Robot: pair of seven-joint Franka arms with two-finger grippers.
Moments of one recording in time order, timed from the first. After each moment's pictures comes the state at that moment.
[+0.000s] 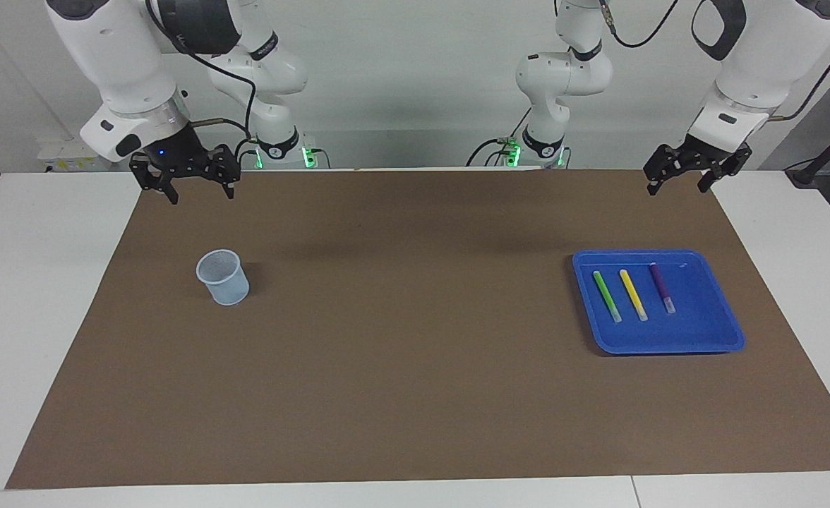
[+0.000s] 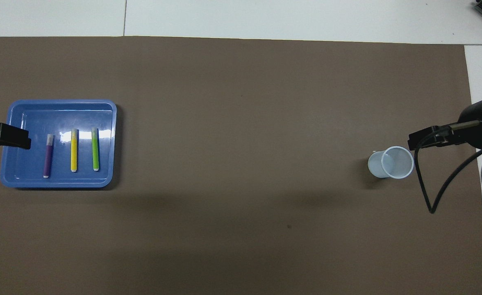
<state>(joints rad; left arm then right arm) -0.10 -0.05 0.08 -1.66 0.04 1.58 0.04 -0.03 -0.02 0.07 -1.63 -0.01 1.57 -0.06</state>
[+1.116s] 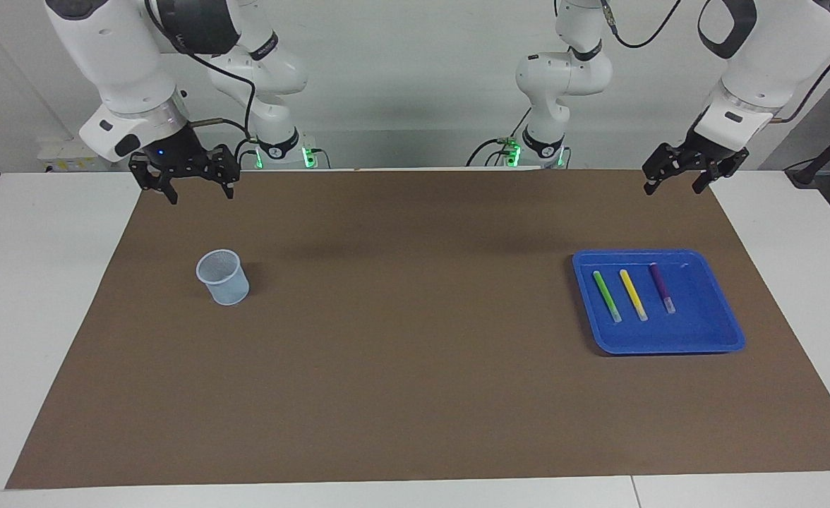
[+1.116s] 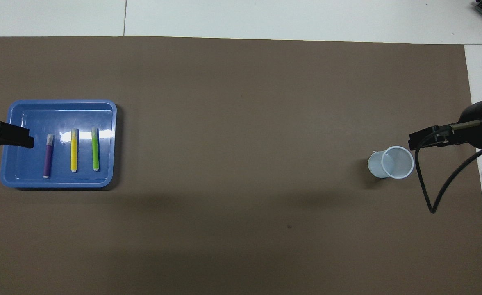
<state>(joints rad) -0.08 -0.05 0.09 -1.66 -0.02 1.58 0.03 -0.03 -0.02 0.07 -1.63 -0.01 1.57 -0.06</state>
